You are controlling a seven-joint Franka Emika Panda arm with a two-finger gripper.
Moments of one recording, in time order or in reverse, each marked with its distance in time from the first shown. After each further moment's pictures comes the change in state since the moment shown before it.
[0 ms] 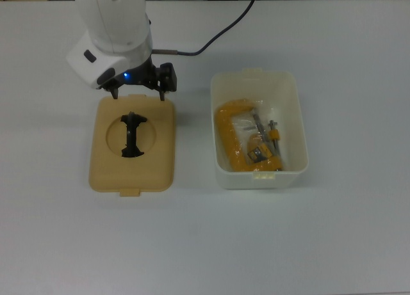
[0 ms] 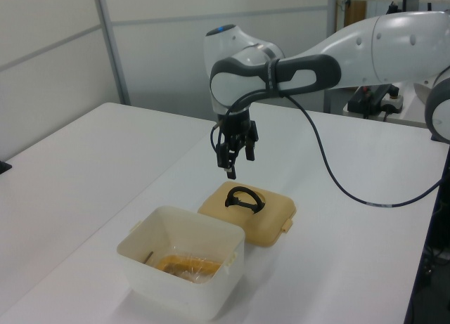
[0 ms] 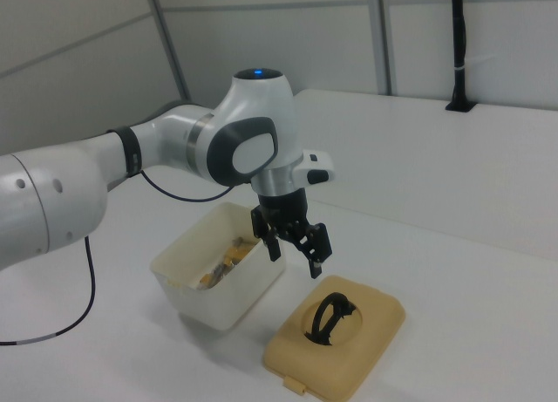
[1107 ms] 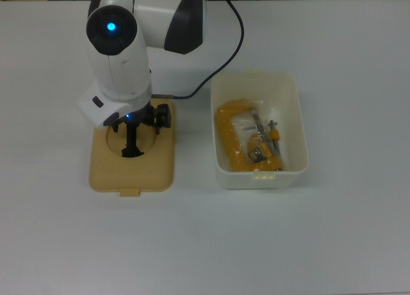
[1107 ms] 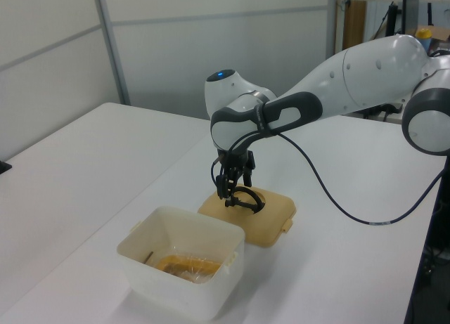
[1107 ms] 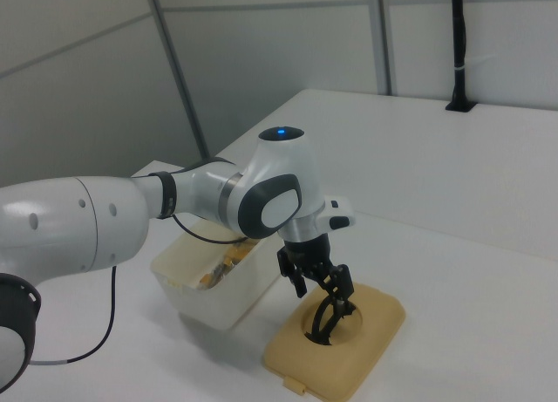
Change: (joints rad) arm -0.006 0.108 -0.004 -0.098 -0.019 0.233 0.001
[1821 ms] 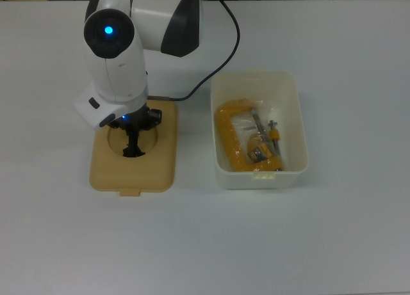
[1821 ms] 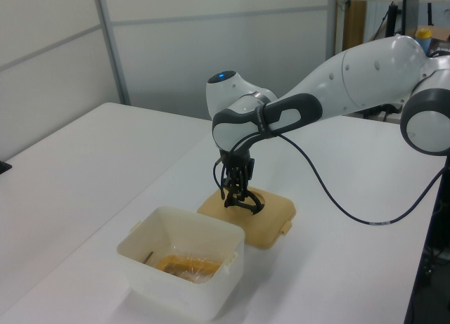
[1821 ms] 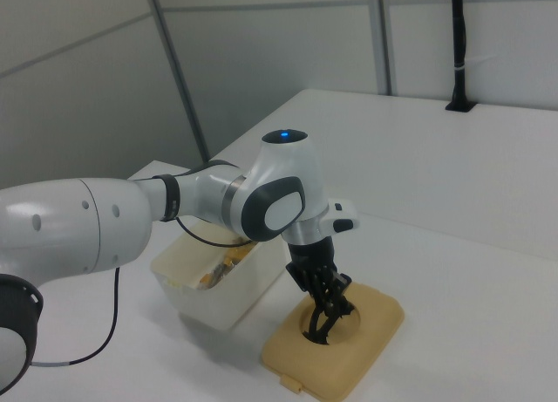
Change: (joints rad) arm -0.005 0.005 -0.007 -0.001 -0.011 0.002 0.000
